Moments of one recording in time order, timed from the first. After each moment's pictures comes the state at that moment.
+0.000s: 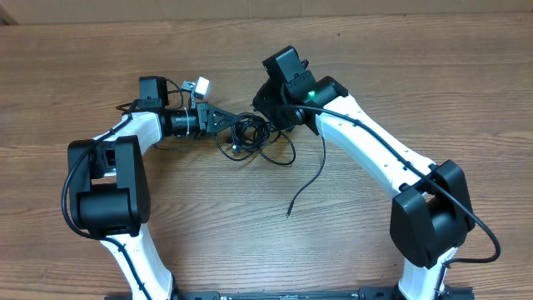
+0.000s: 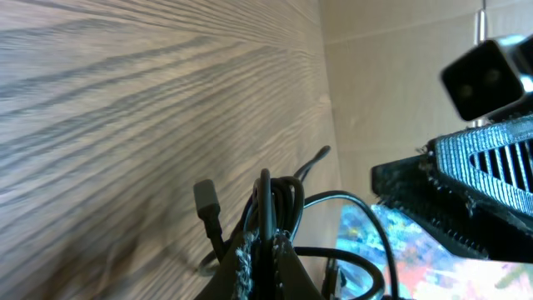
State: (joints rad) left arm 0.06 2.08 1.22 -0.29 1.25 -0.17; right arm 0.59 1.97 1.65 -0.66 -0.15 1.26
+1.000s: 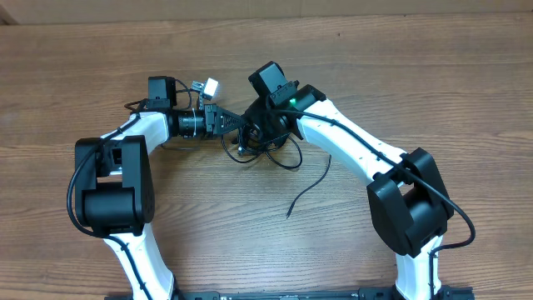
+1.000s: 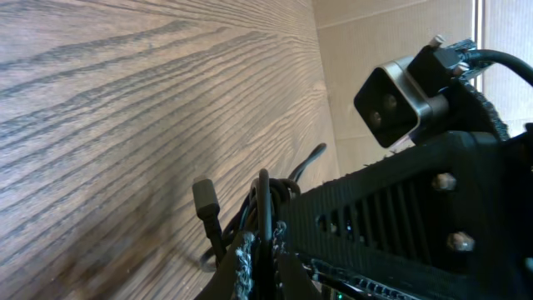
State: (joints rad) left arm 0.02 2.09 1.22 -0.28 1.26 -0.15; right arm 0.63 2.07 1.65 -0.68 -0.15 1.38
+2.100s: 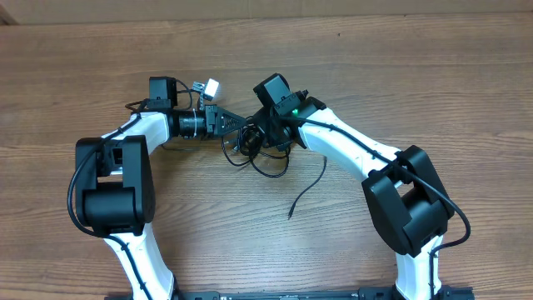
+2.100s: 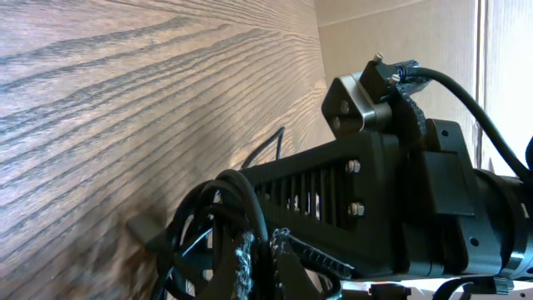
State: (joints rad) left arm 0.02 2.09 1.22 -0.28 1.26 -0.15; right arm 0.62 2.07 1.52 -0.54 -0.06 1.46
